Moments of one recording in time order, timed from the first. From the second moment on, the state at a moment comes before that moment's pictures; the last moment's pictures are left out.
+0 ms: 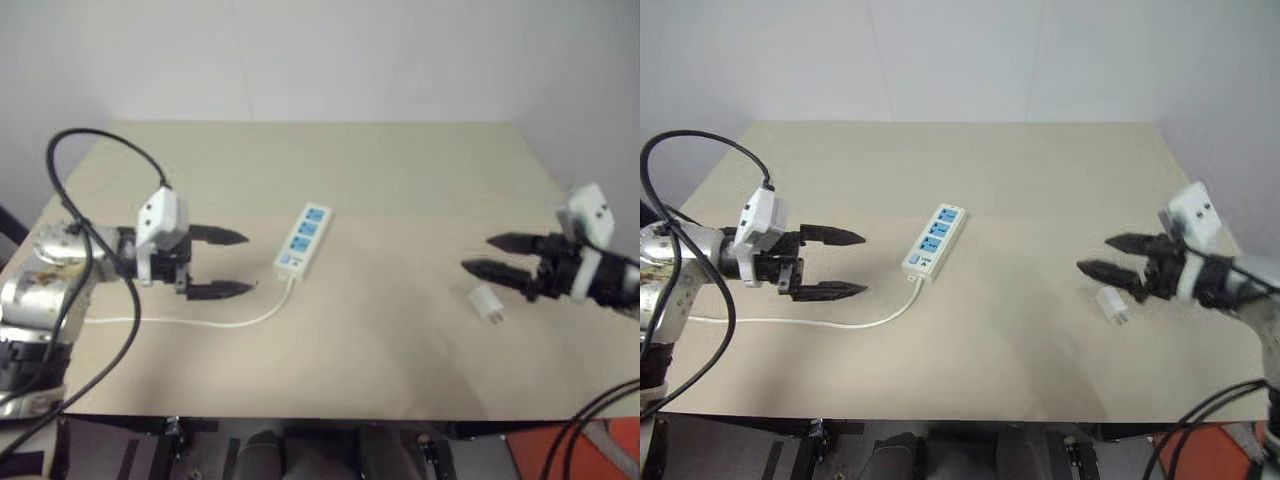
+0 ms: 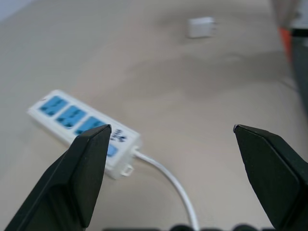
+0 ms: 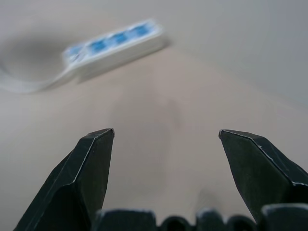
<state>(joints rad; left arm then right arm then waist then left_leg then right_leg) -0.47 0.95 0.07 -0.06 -0.51 0.41 -1.39 -0.17 -0.96 -0.43 -0.35 0.58 0.87 1.05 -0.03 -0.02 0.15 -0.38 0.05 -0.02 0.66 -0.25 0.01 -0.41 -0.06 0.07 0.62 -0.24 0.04</state>
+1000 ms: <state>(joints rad) -0.53 0.68 0.02 -0.10 -0.36 0.66 -0.85 -0.05 -1.00 -0.41 -0.34 0.57 0.65 1.10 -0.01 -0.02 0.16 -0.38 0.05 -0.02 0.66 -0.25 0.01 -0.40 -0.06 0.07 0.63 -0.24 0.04</state>
